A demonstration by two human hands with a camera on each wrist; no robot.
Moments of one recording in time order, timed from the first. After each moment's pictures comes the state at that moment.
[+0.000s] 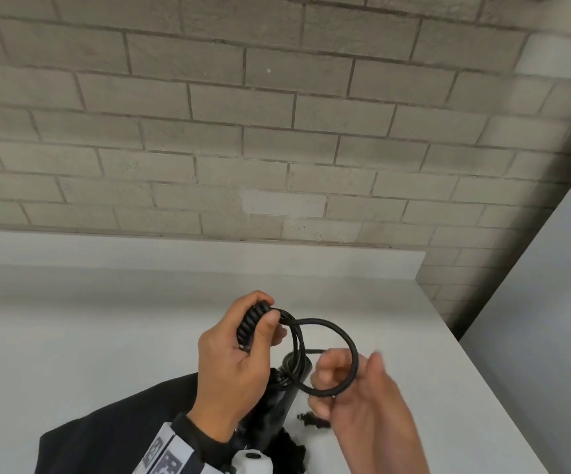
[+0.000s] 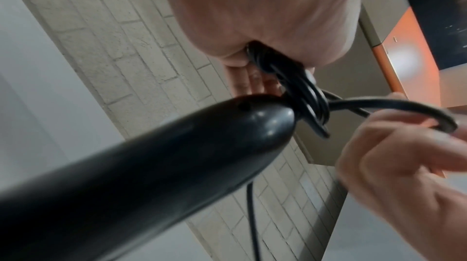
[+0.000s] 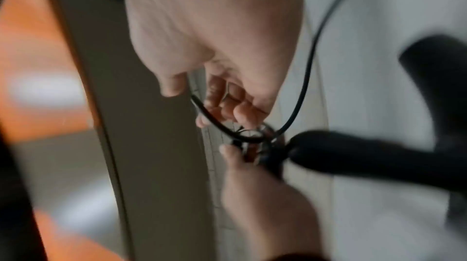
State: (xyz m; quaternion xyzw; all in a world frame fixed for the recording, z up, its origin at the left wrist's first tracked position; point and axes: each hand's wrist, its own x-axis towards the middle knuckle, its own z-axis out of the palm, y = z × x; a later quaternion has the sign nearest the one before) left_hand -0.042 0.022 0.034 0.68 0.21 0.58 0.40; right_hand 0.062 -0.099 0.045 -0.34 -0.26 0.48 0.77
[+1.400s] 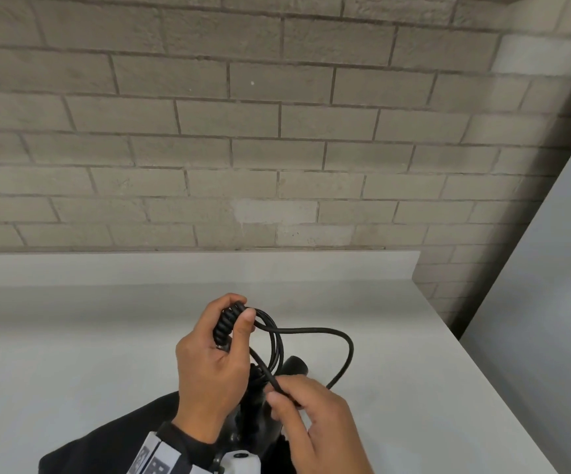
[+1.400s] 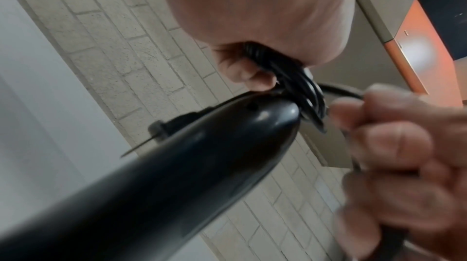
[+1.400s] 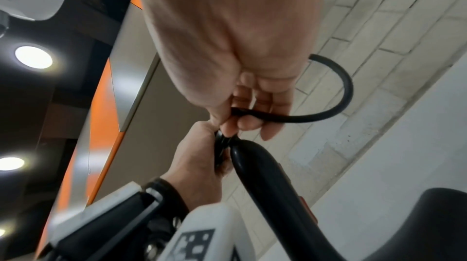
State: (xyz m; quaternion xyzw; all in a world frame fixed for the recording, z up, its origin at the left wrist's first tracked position) left_hand -0.050 0.036 0.037 0.69 0.28 0.59 0.32; right_hand 0.040 -0.089 0.018 -0.63 -0.56 0.13 0.52
